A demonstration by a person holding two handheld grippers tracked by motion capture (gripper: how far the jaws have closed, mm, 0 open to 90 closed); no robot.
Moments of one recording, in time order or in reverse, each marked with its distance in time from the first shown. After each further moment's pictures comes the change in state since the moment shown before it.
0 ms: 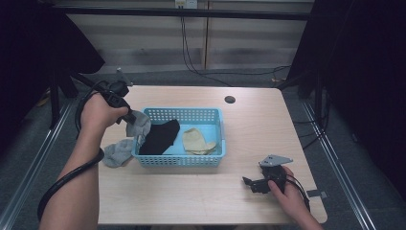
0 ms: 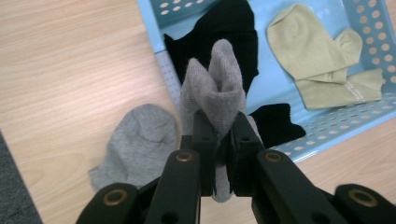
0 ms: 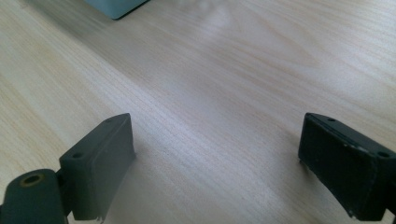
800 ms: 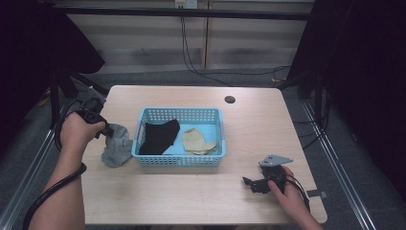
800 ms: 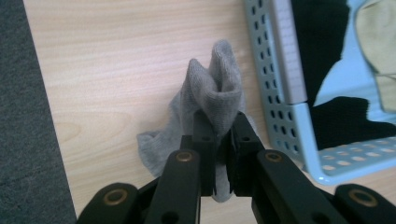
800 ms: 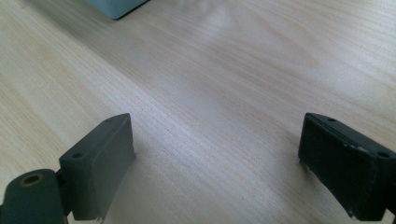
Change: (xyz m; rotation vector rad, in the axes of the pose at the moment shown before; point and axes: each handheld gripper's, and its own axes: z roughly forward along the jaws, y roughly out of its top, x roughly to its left) left arm 0.071 -0.052 0.030 -0.017 0.025 -0.171; right arm 0.000 0.000 0.000 -0.001 -0.002 0.001
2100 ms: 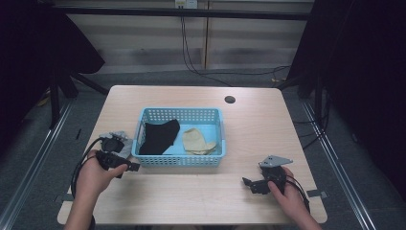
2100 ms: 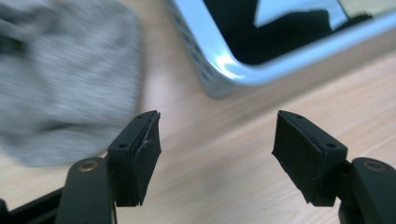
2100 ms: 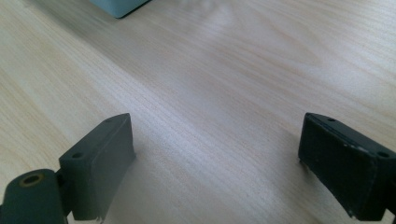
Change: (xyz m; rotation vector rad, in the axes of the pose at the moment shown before) left arm -0.062 -0.099 0.054 -0.112 -0.077 0.243; right arm 0.002 -0.001 -0.001 -0.001 0.001 -0.004
